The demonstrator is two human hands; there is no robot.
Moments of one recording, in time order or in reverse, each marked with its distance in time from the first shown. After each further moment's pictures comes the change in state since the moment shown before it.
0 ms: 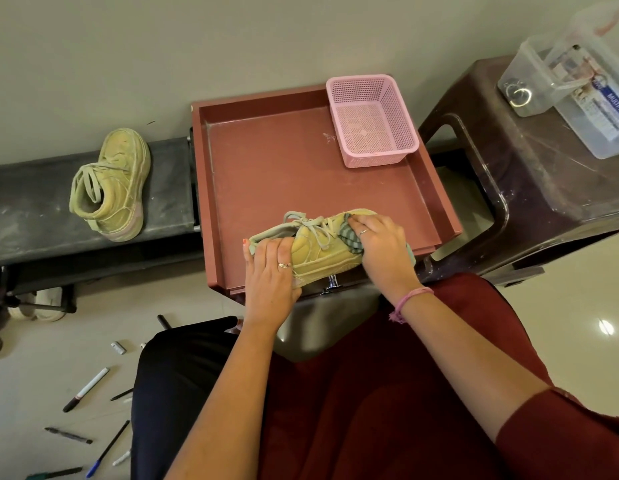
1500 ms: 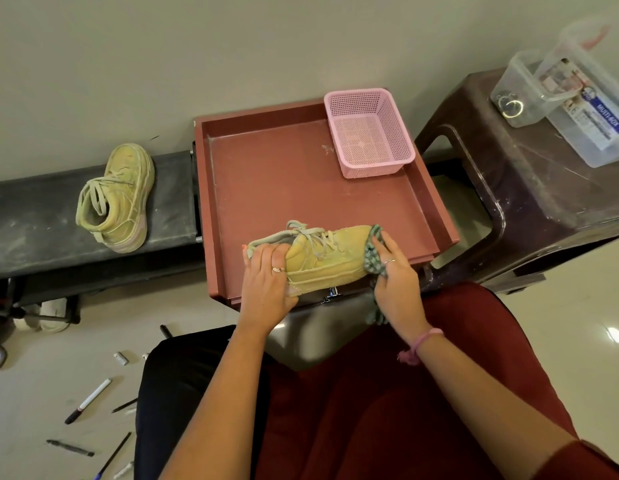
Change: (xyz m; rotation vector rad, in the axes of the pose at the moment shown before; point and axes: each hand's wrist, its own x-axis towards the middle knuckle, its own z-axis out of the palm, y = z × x) left_hand 0.009 -0.014 -0.001 -0.201 -0.041 0.038; right_hand -0.042 0.007 0.003 0.435 0.054 0.324
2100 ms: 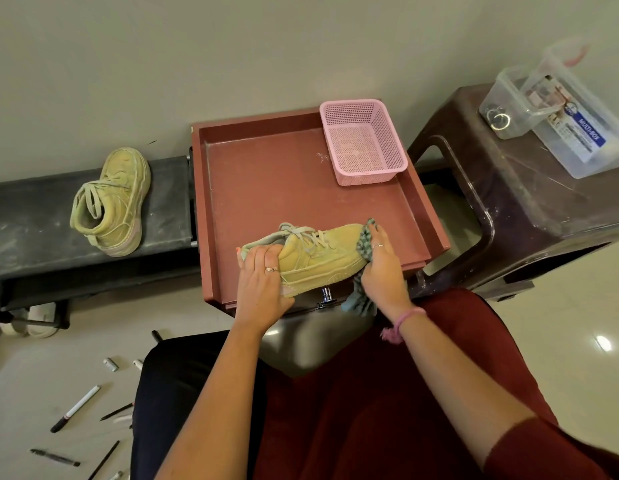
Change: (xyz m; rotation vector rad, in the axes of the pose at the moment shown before) left_hand 0.005 0.000 0.000 -0.034 0.004 -0.056; right_hand 0.028 -0.018 -0.002 -0.035 -0.096 0.104
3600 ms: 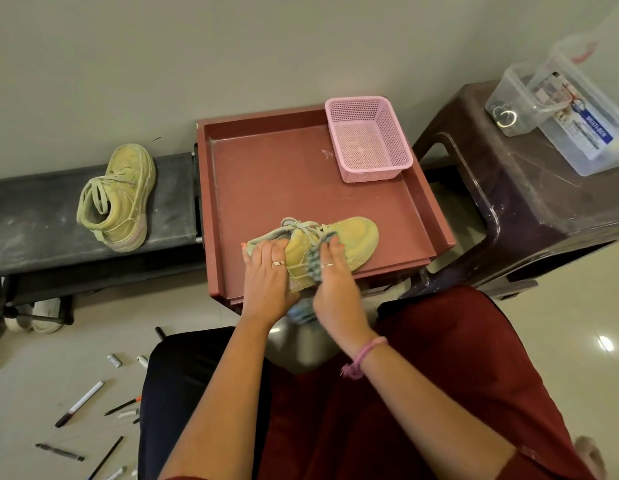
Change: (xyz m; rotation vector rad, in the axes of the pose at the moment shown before) left_hand 0.001 0.000 0.003 0.027 -0.089 -0.049; right_hand -0.057 -0.064 0.042 -0.114 -0.017 -0.253
